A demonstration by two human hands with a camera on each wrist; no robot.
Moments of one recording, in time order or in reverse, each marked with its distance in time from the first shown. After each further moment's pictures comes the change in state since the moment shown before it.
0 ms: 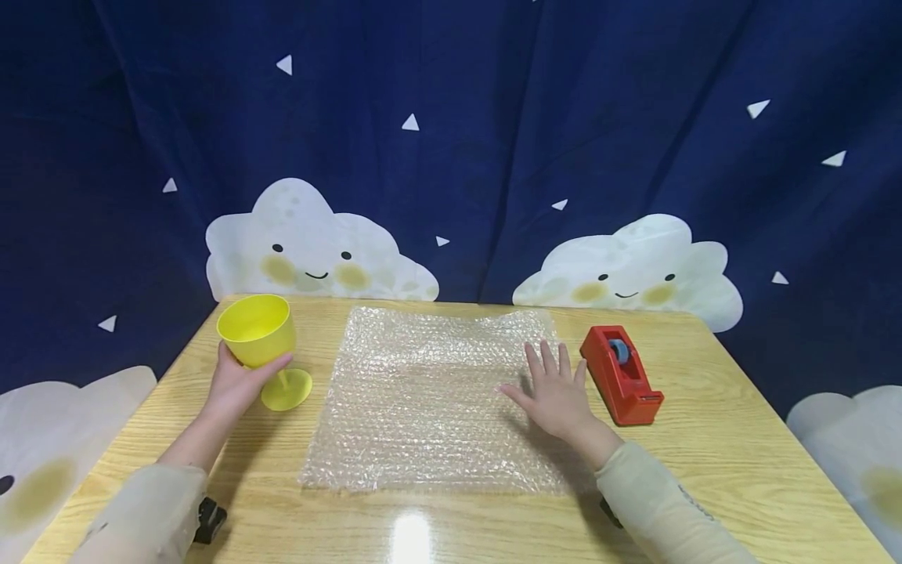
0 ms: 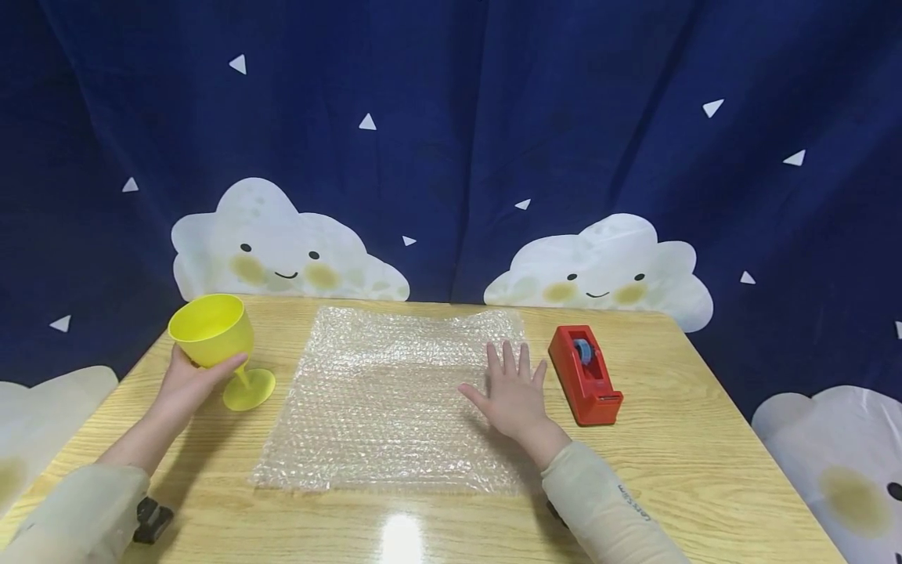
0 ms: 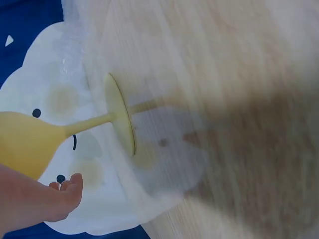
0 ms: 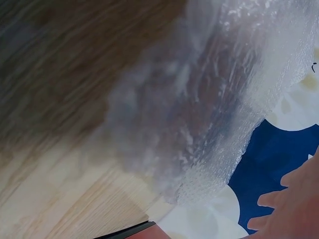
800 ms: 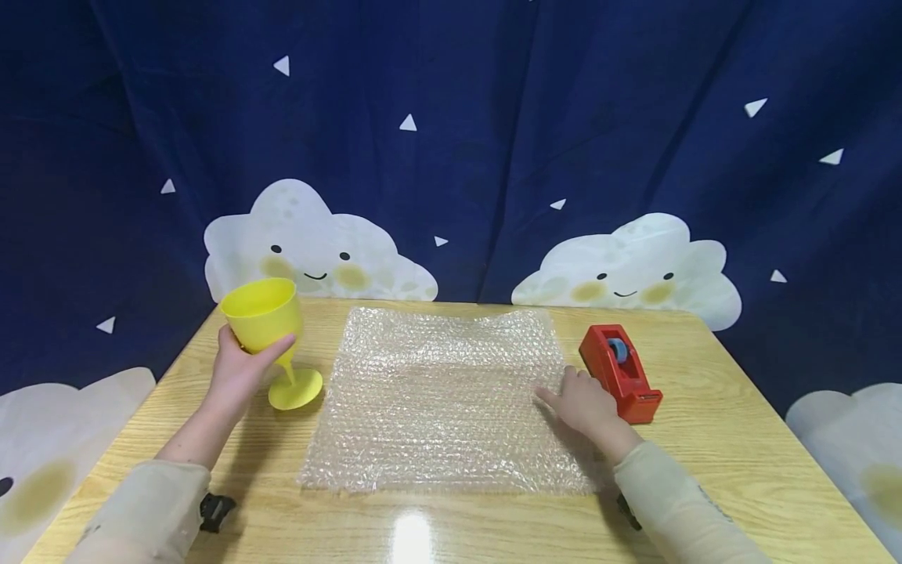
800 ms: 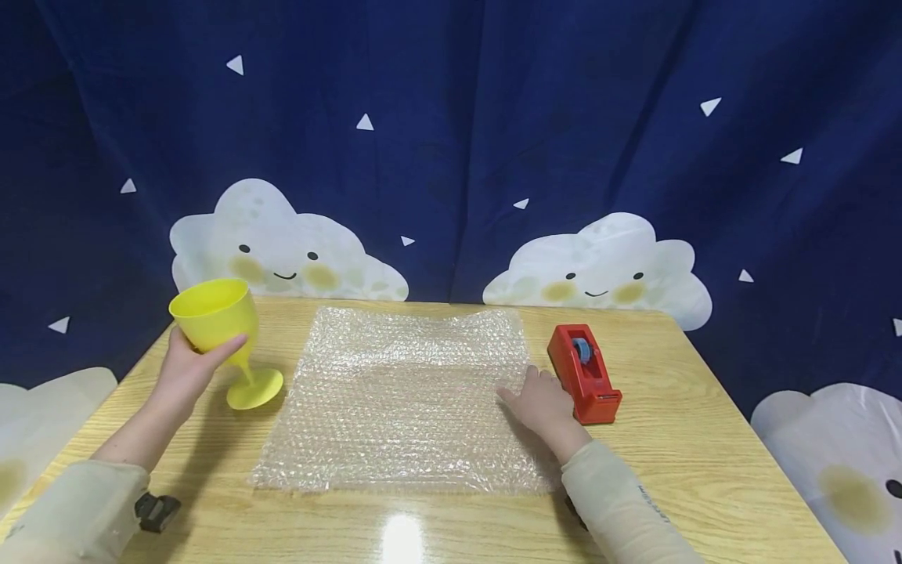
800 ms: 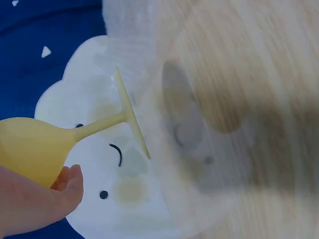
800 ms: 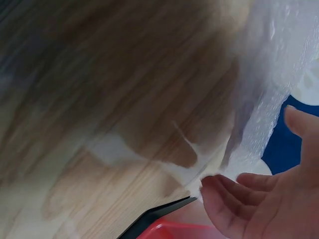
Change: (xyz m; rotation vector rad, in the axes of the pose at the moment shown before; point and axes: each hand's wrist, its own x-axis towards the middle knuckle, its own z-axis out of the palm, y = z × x) left_hand -0.009 0.038 0.005 -0.046 0.024 -0.048; right_hand 0.002 0.044 -0.005 0.018 -0.224 0.255
